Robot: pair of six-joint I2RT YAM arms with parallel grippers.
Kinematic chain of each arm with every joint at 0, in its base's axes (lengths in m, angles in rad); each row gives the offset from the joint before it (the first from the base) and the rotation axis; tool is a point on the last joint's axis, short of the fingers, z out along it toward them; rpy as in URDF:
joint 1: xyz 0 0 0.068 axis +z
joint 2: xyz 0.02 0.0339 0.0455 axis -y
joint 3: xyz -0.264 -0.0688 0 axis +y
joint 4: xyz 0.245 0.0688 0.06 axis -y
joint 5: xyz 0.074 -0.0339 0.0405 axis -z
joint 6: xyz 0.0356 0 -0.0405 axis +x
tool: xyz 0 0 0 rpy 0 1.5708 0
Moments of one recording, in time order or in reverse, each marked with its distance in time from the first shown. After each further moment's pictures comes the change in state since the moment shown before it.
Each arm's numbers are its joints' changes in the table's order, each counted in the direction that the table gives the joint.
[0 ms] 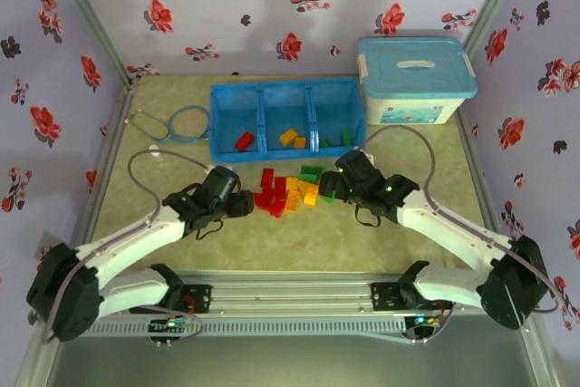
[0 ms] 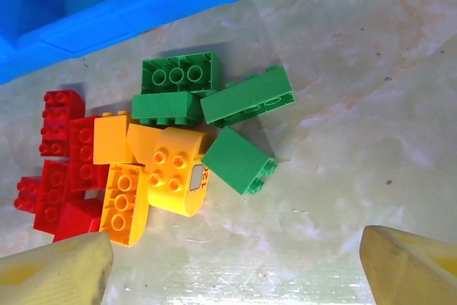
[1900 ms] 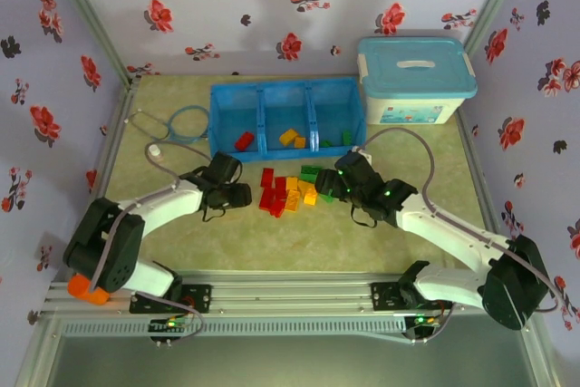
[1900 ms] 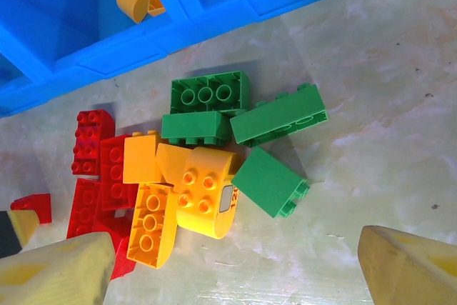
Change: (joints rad) left arm 0.131 -0.298 -0.076 0.060 0.102 0.069; right arm 0.006 -0.024 0.040 0.142 0.000 0.021
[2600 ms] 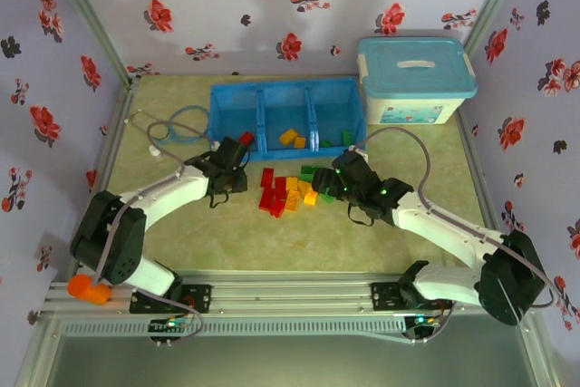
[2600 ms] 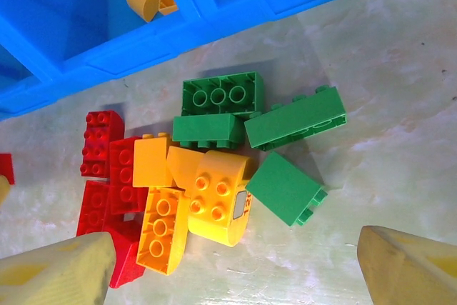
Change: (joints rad) left arm -0.013 -0.045 -0.220 -0.148 -0.184 0.031; right arm 0.000 -0.034 0.000 0.047 -0.019 0.000
